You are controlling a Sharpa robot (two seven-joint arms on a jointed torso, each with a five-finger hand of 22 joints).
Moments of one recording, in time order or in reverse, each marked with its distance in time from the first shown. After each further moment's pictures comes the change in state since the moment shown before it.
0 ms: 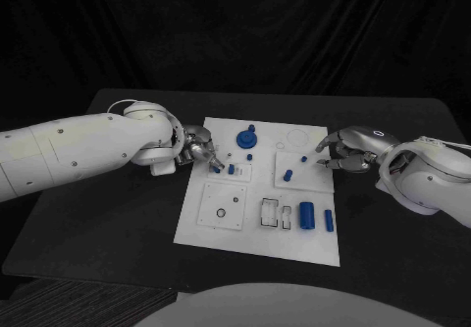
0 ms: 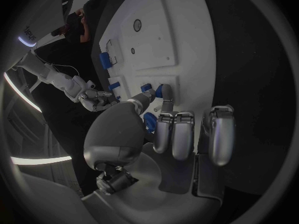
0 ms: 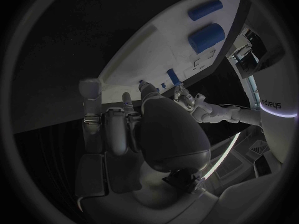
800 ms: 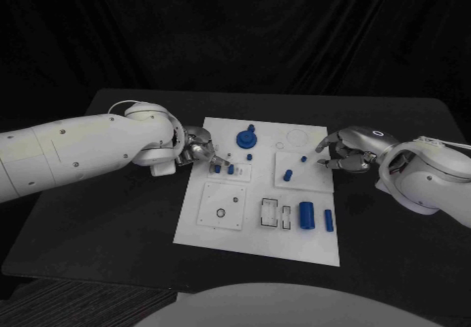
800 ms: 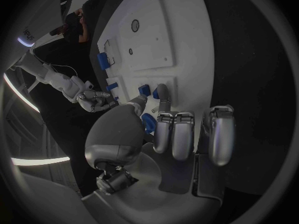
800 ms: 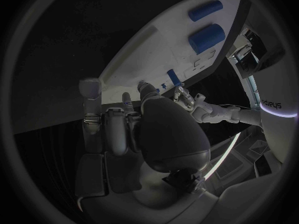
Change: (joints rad) left arm -0.002 0.006 -0.002 -0.005 -0.001 0.000 -0.017; left_hand -0.080 0.008 -0.217 0.160 -0.138 0.023 -0.001 0.047 0.043 0.000 0.000 0.000 0.000 0.004 0.004 0.000 0.001 0.000 0.000 0.000 0.000 0.000; right arm 0.000 0.001 0.000 -0.001 0.000 0.004 -0.001; right_hand 0.008 0.000 0.011 -0.005 0.043 0.004 0.004 -0.008 -0.006 -0.002 0.002 0.001 0.000 0.000 0.000 0.000 0.000 0.000 0.000 0.000 -0.008 0.000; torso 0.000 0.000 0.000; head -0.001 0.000
